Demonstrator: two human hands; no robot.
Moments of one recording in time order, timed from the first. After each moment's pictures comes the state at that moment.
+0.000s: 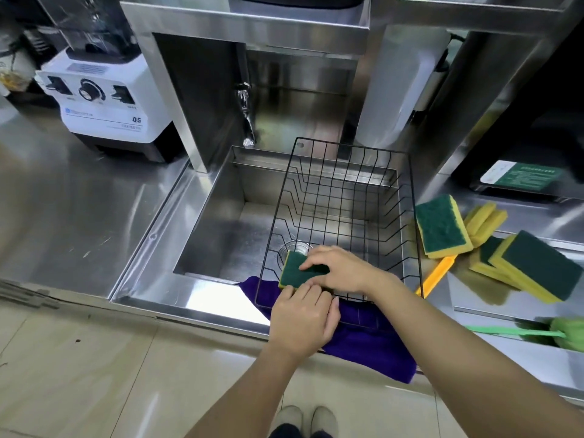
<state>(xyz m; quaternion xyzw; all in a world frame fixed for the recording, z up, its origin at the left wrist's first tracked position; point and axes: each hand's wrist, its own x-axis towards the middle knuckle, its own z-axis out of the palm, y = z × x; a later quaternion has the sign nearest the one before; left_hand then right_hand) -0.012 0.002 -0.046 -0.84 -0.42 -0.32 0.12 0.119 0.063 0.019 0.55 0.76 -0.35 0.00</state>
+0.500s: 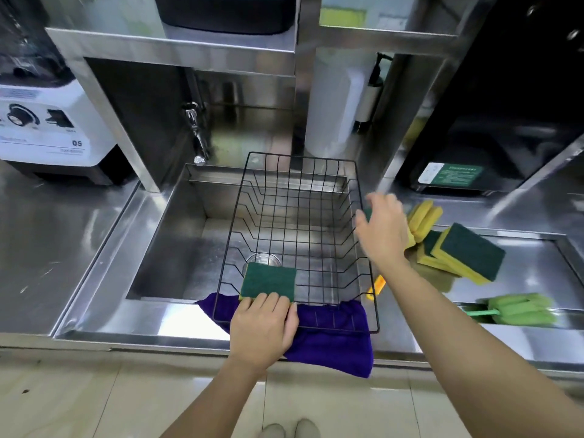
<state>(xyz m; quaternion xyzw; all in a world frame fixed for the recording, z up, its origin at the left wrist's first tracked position) -0.011 0.002 -0.041 -0.84 -0.43 -0.30 0.12 0.209 0.058 0.064 0.83 0.50 -0.04 -0.24</state>
